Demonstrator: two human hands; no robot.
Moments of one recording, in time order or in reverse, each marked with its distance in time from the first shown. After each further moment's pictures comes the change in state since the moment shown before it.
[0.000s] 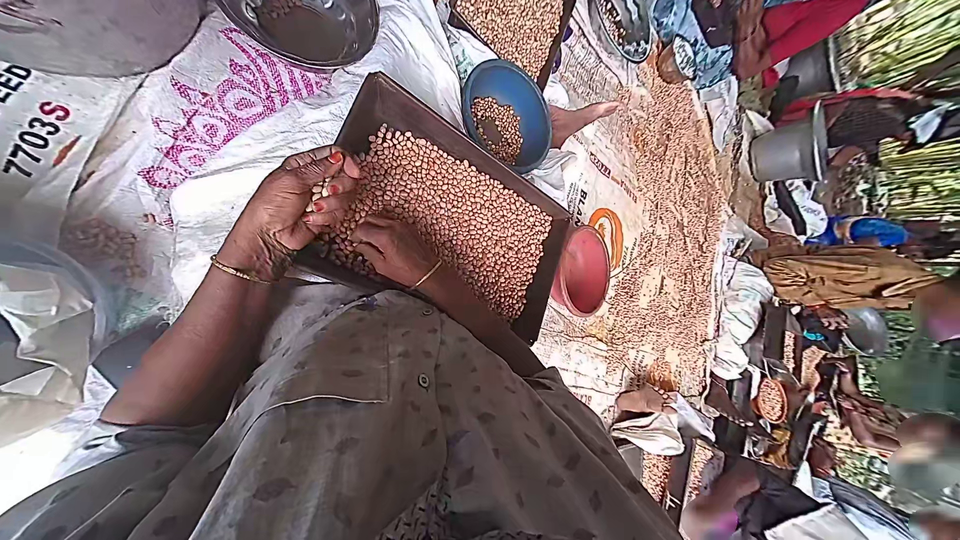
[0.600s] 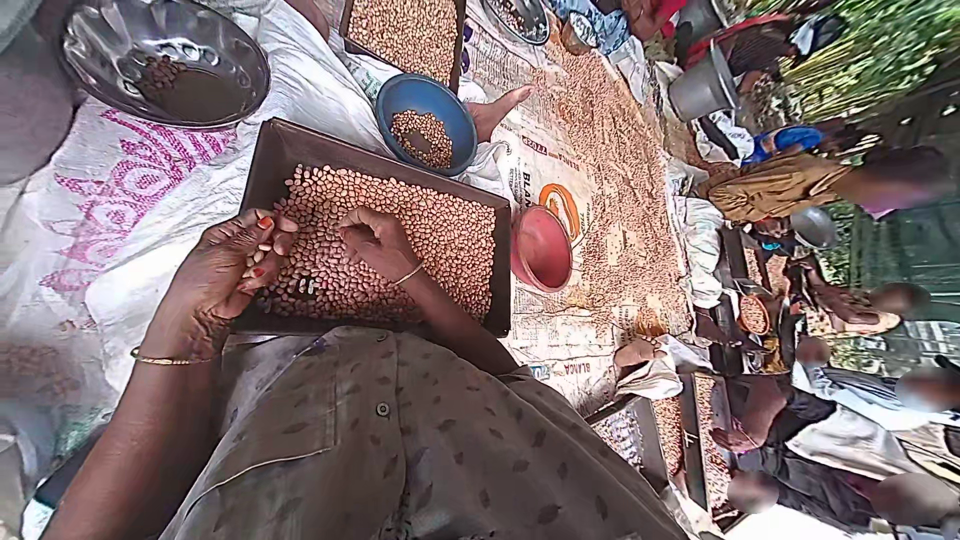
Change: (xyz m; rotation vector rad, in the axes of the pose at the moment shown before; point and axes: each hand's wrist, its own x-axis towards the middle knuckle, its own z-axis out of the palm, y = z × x) left_hand 0.001 -0.006 0.006 0.254 0.094 -0.090; right_hand -0.019 0.005 -0.048 0.511 0.386 0.401
